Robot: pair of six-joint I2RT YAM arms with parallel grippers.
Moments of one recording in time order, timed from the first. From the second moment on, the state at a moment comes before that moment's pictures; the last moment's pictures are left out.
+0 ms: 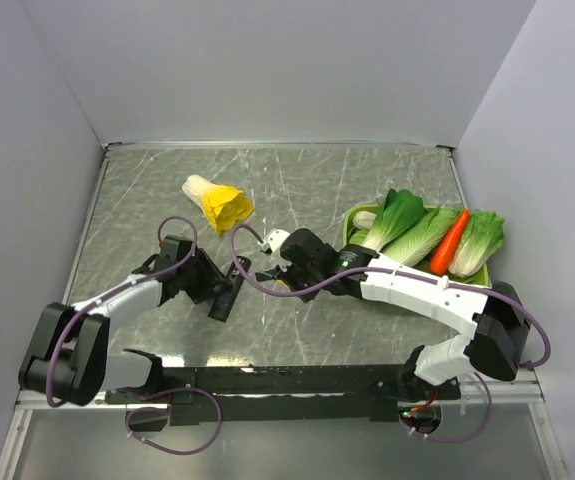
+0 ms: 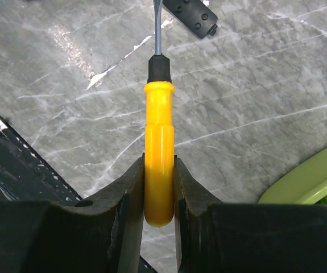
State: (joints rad) left arm -0.29 1.30 0.53 -0.18 0.18 -0.93; right arm 0.99 1.40 1.10 -0.66 0.08 0.03
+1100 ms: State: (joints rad) left arm -0.15 1.53 0.55 0.16 0.44 -0.94; right arm 0.98 2.06 1.89 -1.09 0.16 -0.17
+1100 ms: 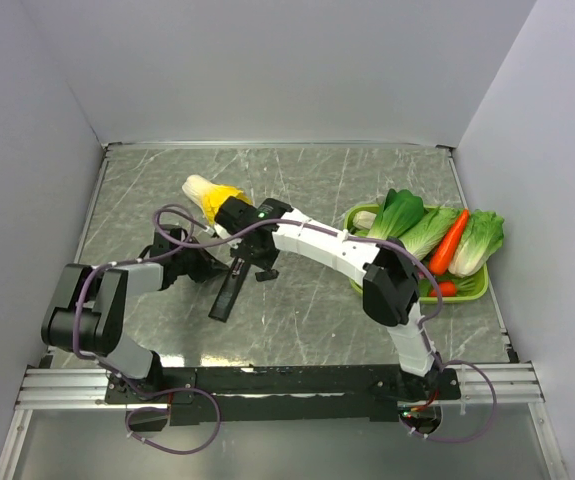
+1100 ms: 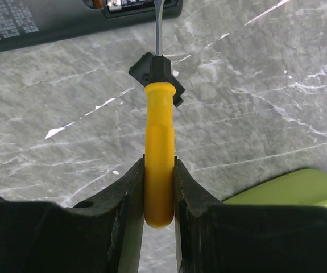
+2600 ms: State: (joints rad) left arm -0.24 1.31 0.41 0.16 0.46 -1.01; right arm 1.00 2.14 2.05 -1.30 0.17 -0.13
